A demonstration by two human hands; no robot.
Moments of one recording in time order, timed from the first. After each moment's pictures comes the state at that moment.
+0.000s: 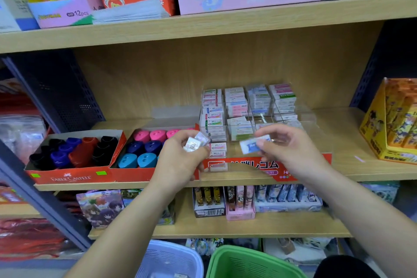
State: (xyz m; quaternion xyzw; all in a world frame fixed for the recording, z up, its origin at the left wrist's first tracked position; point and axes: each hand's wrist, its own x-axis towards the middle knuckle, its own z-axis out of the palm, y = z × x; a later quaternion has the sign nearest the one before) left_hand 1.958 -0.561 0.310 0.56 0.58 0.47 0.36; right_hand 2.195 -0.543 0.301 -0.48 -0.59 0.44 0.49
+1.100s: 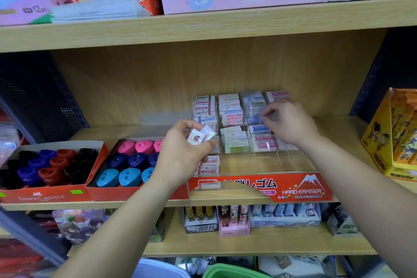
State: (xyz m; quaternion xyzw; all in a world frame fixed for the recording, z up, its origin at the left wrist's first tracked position) left_hand 1.977 -0.506 0.319 0.58 0.56 0.49 0.33; right_hand 2.236 -0.407 0.307 -0.58 -0.75 0.01 0.31
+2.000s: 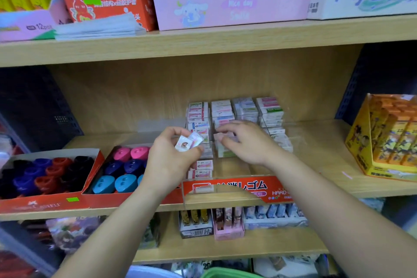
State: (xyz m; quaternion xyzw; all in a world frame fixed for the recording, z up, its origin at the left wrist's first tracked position) left_hand 1.970 -0.517 0.324 0.56 0.57 0.50 0.33; right_hand 2.171 -0.443 0.313 -0.50 -0.83 0.07 0.22
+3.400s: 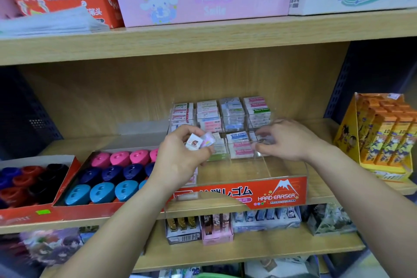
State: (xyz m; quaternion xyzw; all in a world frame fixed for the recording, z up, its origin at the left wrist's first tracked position) left_hand 2.016 -0.498 0.328 0.61 0.55 0.46 0.34; right_hand 2.284 -0.433 0.319 -0.59 -0.81 -0.01 0.04
